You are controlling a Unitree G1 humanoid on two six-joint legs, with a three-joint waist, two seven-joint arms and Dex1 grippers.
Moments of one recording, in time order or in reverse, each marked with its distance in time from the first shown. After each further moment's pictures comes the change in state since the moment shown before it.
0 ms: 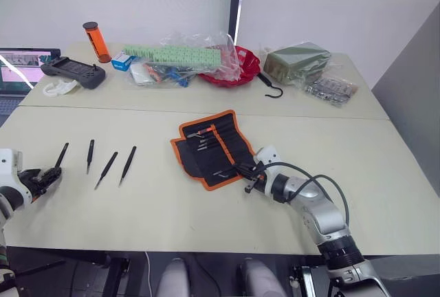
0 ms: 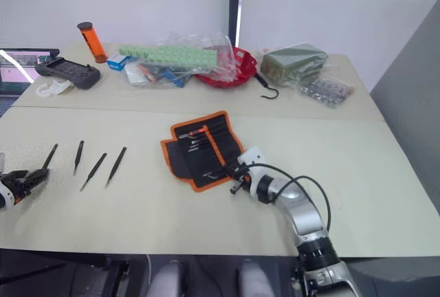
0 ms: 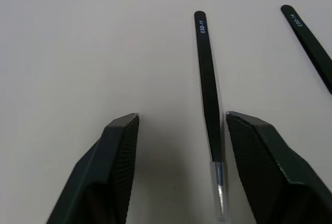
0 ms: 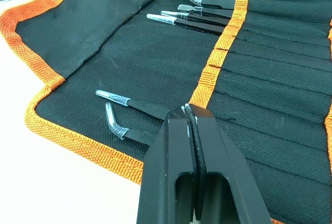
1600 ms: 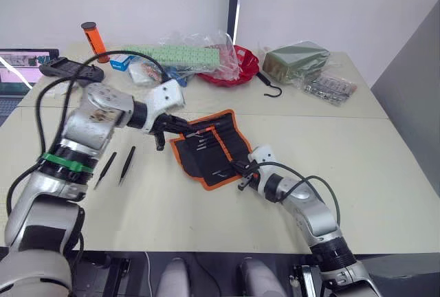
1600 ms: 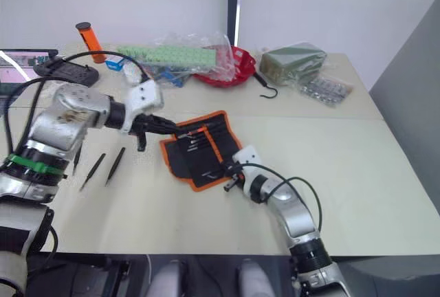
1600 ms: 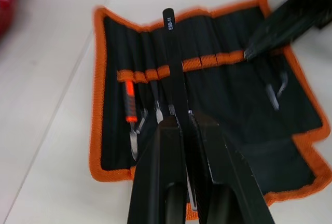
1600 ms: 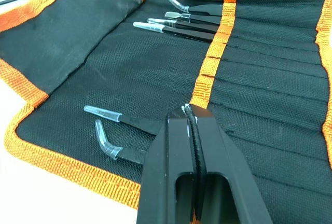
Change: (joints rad) left arm -0.744 -0.125 -0.944 -0.301 0.200 0.052 -0.566; right arm 0.007 0.060 0.022 -0.005 -0.030 0.004 -0.127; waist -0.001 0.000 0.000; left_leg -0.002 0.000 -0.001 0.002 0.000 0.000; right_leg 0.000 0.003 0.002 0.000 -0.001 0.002
